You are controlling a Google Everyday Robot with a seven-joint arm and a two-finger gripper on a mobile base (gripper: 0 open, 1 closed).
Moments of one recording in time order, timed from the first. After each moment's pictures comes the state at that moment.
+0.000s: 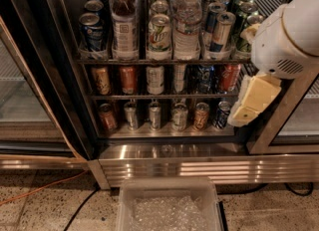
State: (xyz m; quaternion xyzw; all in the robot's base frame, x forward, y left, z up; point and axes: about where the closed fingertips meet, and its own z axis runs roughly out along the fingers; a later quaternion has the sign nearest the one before) arm 0.457 -0.153 0.957 -0.60 0.75 -0.03 0.26
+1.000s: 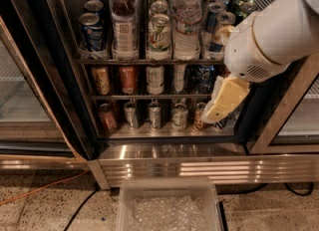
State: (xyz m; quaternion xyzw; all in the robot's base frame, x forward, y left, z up) arm 0.475 -0.104 0.946 -0.62 0.72 -0.01 0.31
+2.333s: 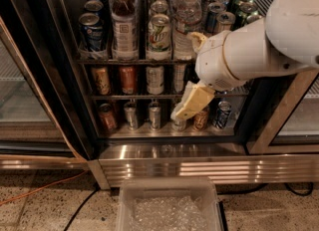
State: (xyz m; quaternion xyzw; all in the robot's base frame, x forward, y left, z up) arm 0.505 -0.050 0.923 -0.62 0.67 0.03 0.41
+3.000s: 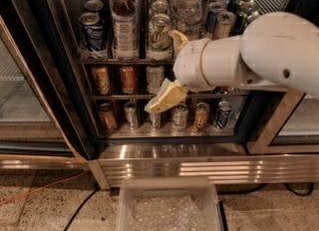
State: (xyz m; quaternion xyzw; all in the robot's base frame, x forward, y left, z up) arm 0.533 0.000 0.918 -0.59 0.63 0.08 0.50
